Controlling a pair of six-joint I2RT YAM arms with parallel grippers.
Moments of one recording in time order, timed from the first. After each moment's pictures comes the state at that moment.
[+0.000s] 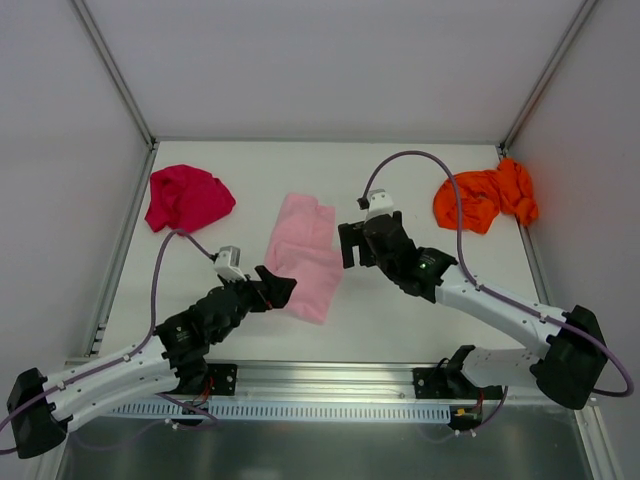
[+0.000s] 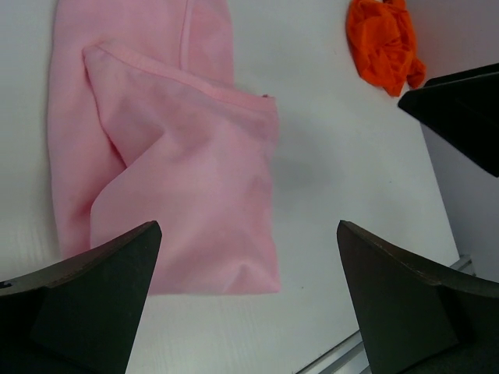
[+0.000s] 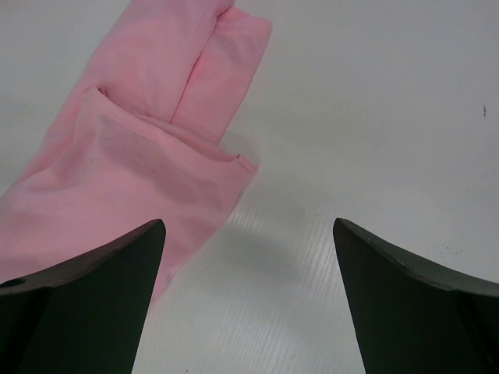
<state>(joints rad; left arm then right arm) -0.96 0.54 0.25 -0.02 -0.44 -0.84 0.87 1.22 0.91 -0.31 0.42 0.34</state>
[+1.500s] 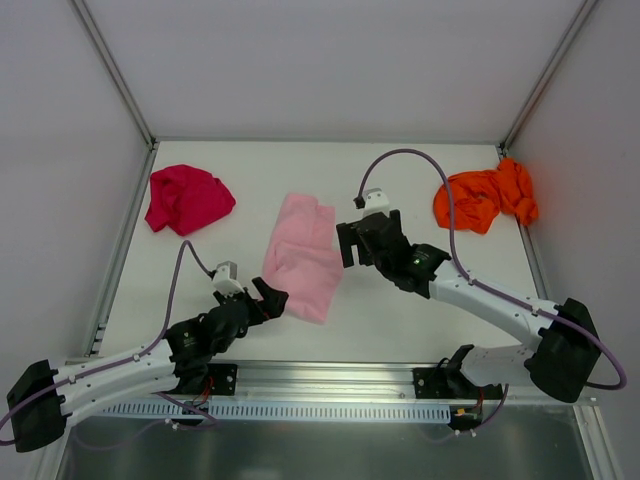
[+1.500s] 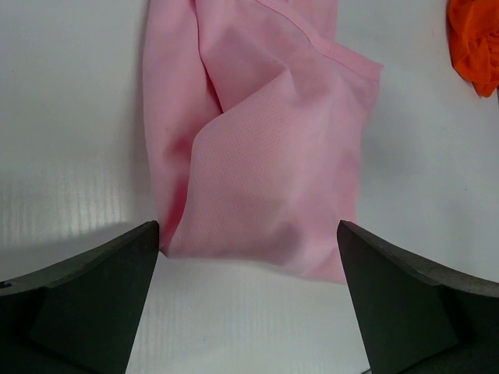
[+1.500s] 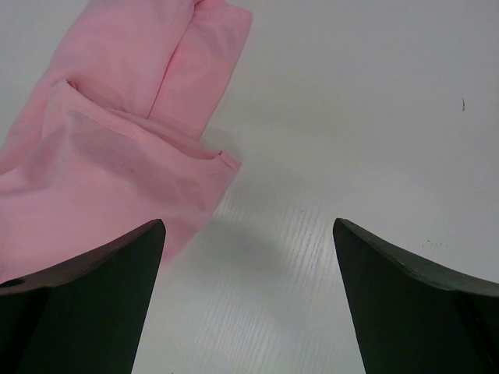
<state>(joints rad) -1.01 0.57 0.12 -0.08 -0.56 -1.01 0.88 1.27 0.94 -0.35 0.46 0.32</state>
